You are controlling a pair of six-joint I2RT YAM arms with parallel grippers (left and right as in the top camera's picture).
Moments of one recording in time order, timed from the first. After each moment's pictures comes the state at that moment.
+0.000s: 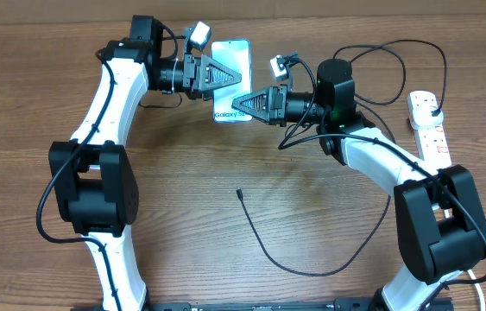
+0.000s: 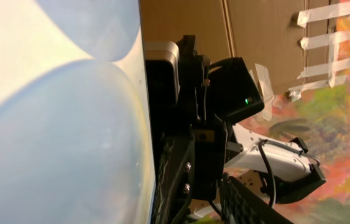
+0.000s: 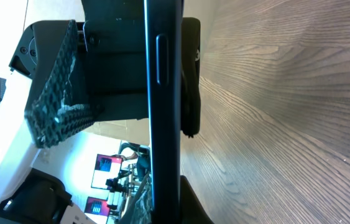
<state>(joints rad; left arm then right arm) -0.08 2.16 1.86 -1.00 1.53 0.03 0.32 1.85 1.10 0.50 -1.08 1.02</state>
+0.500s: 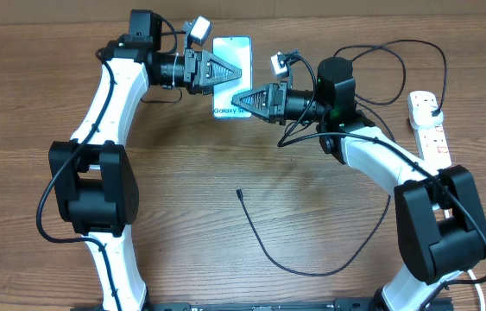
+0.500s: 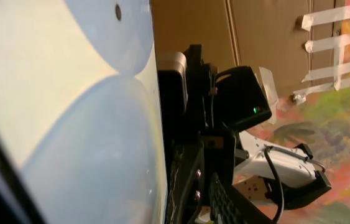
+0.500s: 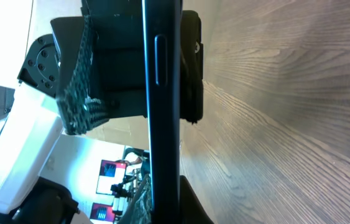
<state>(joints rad) -0.08 2.16 1.86 -0.86 1.51 -0.10 0.33 1.85 1.11 0.51 -1.06 1.06</state>
